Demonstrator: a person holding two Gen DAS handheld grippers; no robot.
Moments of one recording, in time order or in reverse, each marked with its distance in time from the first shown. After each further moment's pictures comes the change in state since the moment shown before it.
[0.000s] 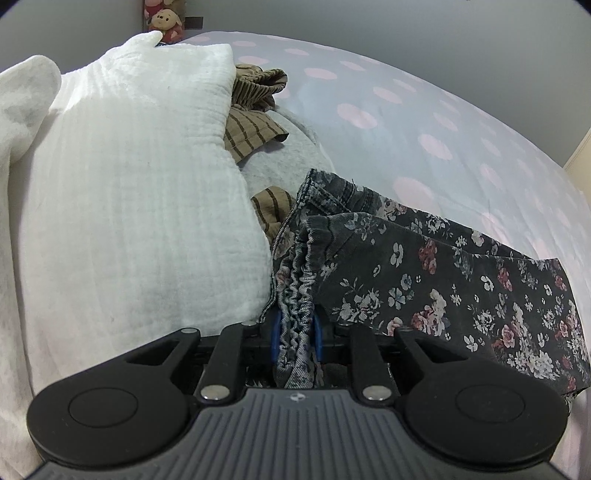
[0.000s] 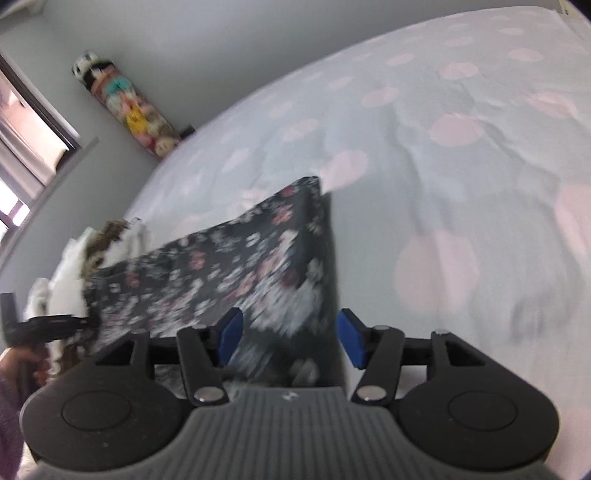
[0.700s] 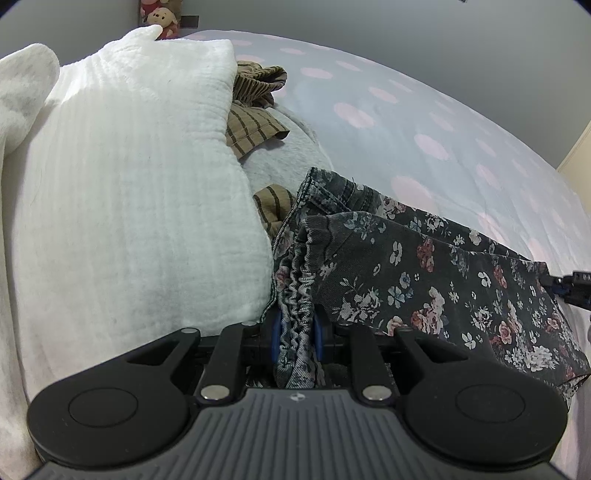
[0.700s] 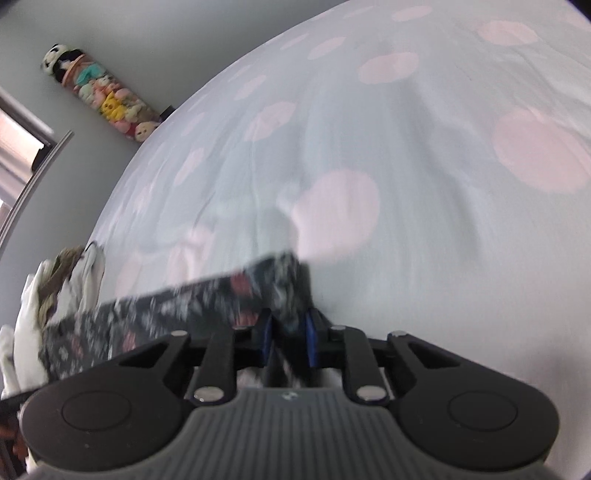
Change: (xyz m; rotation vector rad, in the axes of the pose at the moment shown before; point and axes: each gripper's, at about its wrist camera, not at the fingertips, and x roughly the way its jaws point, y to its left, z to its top) left arm 0.003 0.005 -0.001 -0.001 0.000 -0.026; right arm 0.131 -0.035 0.091 0.093 0.076 0.006
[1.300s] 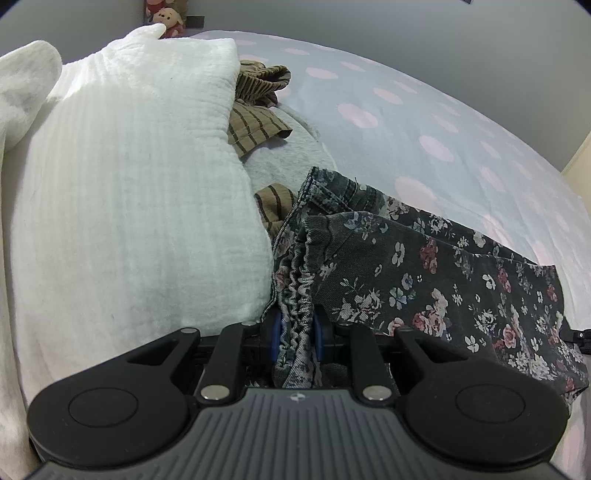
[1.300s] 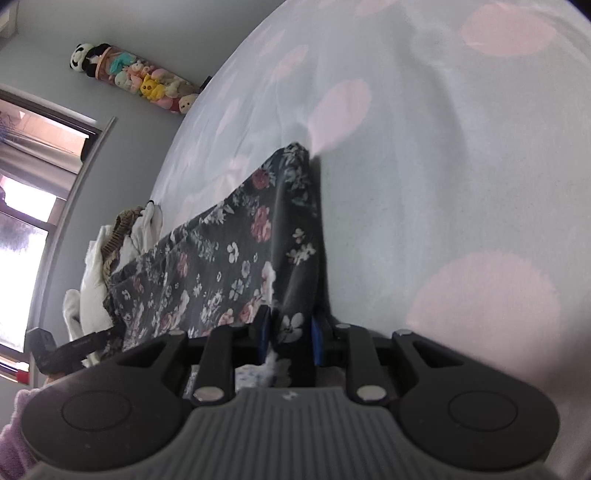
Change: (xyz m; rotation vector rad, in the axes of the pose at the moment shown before) left arm 0.002 -0.003 0.000 -0.008 -0.003 0.026; right arm -0.030 -0.025 -0.056 0.047 0.159 0.215
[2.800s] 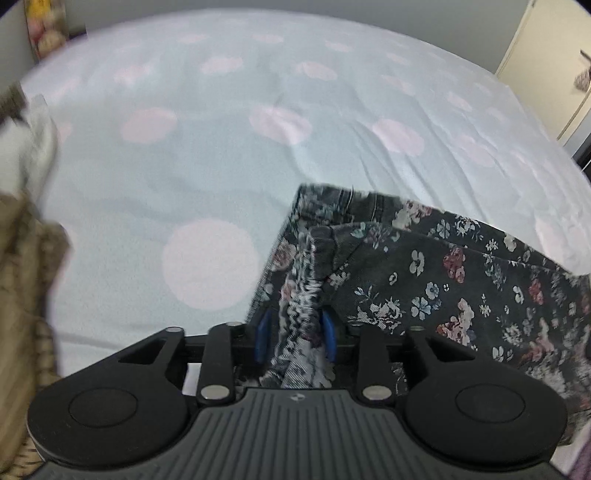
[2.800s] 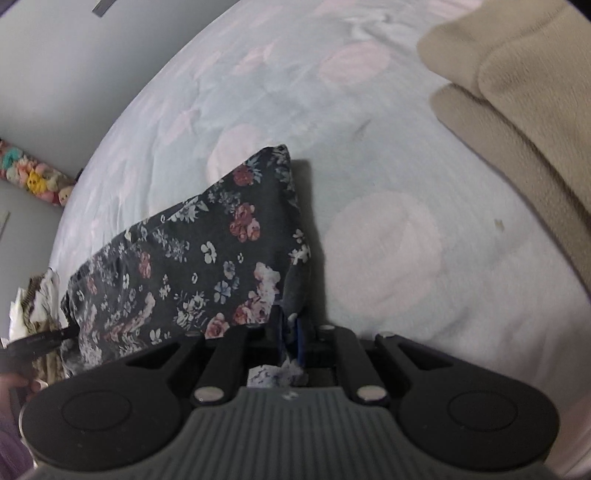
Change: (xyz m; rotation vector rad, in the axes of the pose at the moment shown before) left arm 0.008 -0.258 -0.068 0.302 0.077 -0.065; right arm -0.254 -0.106 -0.162 0.266 -0.265 -0.369
